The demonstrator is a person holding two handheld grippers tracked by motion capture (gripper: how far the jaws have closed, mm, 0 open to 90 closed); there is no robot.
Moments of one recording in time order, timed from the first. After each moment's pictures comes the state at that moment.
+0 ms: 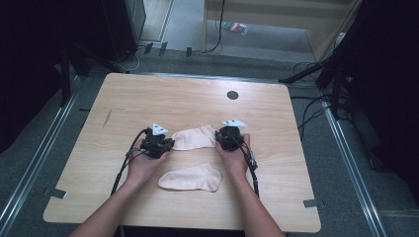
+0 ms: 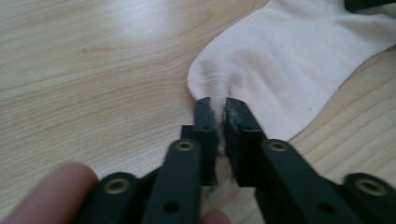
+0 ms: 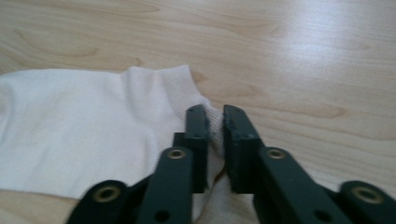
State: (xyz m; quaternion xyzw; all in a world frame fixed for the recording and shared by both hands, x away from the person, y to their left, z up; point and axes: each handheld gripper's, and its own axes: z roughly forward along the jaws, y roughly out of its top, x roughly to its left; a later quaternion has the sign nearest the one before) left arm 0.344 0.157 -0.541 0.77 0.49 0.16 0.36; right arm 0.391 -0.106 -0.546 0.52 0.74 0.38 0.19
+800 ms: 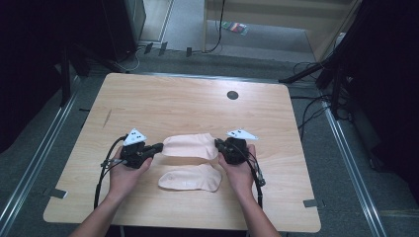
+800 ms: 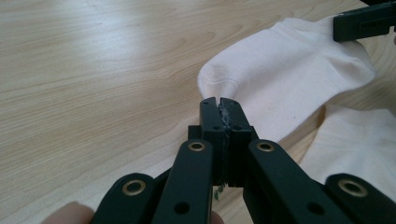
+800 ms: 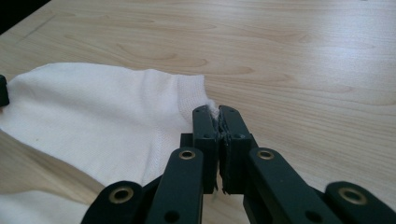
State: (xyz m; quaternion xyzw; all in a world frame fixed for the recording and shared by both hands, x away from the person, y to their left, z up) left arm 0.291 0.199 -0.513 0.75 0.46 0.15 0.45; right arm 0.327 -0.117 -0.510 0.49 0.73 0.44 0.16
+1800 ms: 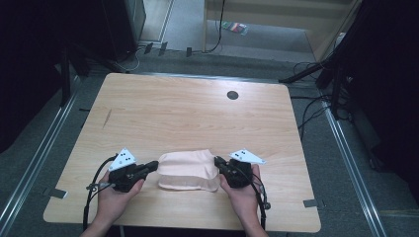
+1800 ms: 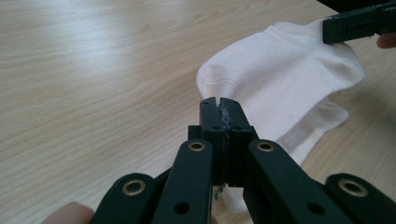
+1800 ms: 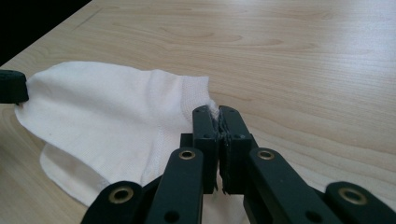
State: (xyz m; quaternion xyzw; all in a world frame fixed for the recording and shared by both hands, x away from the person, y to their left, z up) left arm 0.226 0.205 -0.510 0.76 0.43 0.14 0.47; right arm 0.260 -0.126 -0.503 0.48 0.73 0.46 0.14
